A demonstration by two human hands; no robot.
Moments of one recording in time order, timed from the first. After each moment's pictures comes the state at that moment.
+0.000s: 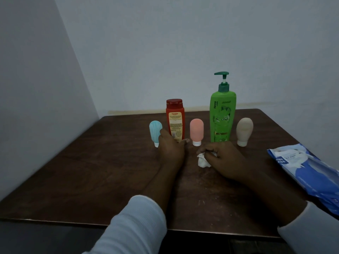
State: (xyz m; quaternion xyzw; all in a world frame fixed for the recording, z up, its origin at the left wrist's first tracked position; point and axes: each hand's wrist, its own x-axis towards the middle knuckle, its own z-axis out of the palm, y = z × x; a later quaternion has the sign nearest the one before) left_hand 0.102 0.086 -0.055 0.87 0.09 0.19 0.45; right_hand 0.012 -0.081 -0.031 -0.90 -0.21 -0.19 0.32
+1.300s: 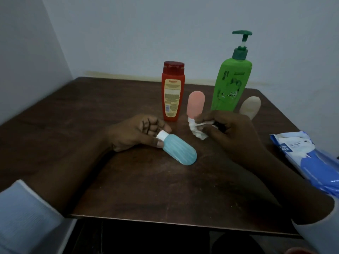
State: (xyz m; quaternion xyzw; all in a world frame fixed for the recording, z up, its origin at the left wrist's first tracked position) left_hand 0.093 0.206 -0.031 0.73 -0.26 -0.27 0.57; right_hand 0.006 -0.069 -0.007 -0.89 -0.22 -0.26 0.30
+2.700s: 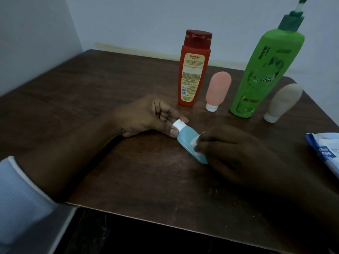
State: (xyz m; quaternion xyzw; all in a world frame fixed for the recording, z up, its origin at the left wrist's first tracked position) left_hand 0.096 0.205 -0.043 0.73 -0.26 -0.26 0.58; right_hand -0.002 -0.059 -0.037 -0.89 -0.43 -0.13 0.12
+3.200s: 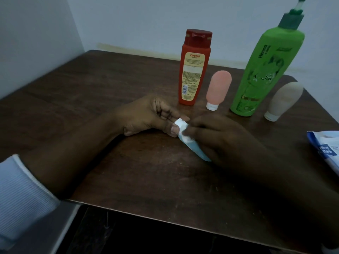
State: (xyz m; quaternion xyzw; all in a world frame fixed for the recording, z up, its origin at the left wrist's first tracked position) left_hand 0.097 0.204 -0.040 0.73 -0.26 -0.26 0.58; right_hand 0.017 -0.041 -0.040 -0.87 -0.44 -0.20 0.10
